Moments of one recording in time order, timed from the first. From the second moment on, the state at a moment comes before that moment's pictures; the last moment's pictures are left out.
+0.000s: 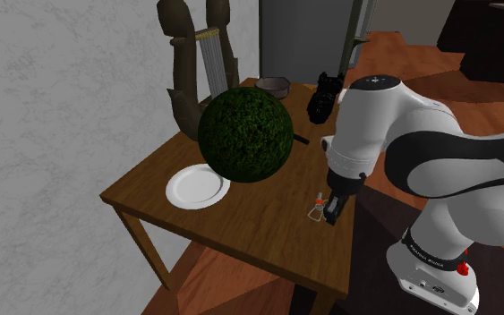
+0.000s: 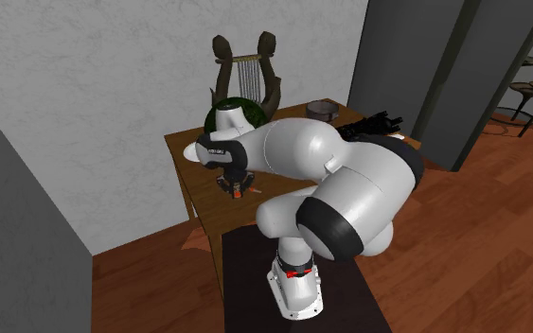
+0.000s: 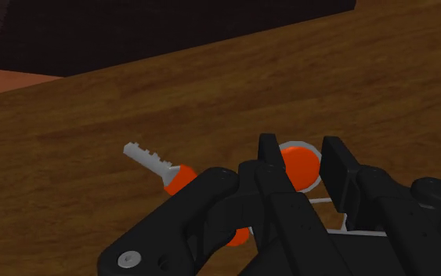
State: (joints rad) arm 0.22 -0.93 0.44 -2.92 0.39 2.00 0.25
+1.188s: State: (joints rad) arm 0.18 -0.98 0.36 -2.70 0.30 1.74 0.26
